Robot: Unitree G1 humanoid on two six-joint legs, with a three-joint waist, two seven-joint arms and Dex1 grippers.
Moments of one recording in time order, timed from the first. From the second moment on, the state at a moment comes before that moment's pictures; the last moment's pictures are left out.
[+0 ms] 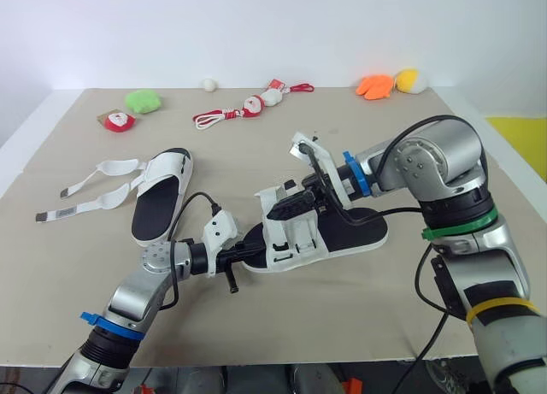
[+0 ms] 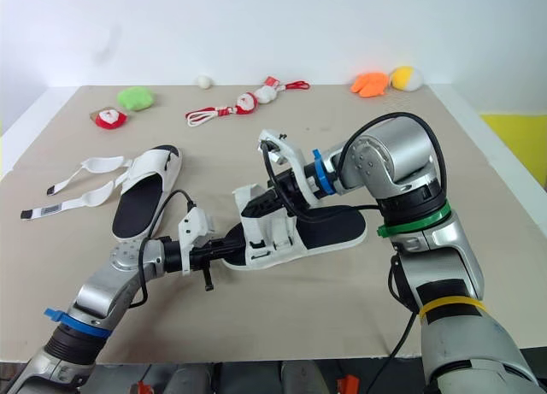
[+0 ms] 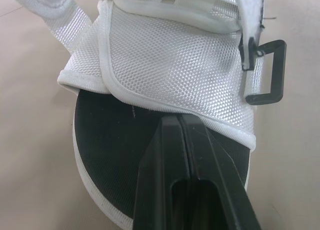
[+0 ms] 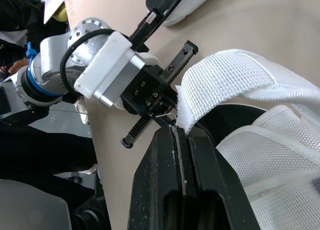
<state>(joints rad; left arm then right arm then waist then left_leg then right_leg) -0.28 0.44 -0.23 -0.12 -0.29 0.35 -0.91 -1.12 -0.55 0.28 0.04 0.68 1.56 0.96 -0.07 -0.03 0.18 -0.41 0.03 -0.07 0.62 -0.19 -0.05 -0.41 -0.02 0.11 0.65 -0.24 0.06</state>
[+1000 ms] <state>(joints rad) -0.28 0.43 -0.23 -0.12 -0.29 0.35 -0.91 -1.09 -0.56 0.28 -0.02 0.77 1.60 0.93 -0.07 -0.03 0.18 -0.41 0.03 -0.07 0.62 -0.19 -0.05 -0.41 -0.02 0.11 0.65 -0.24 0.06</state>
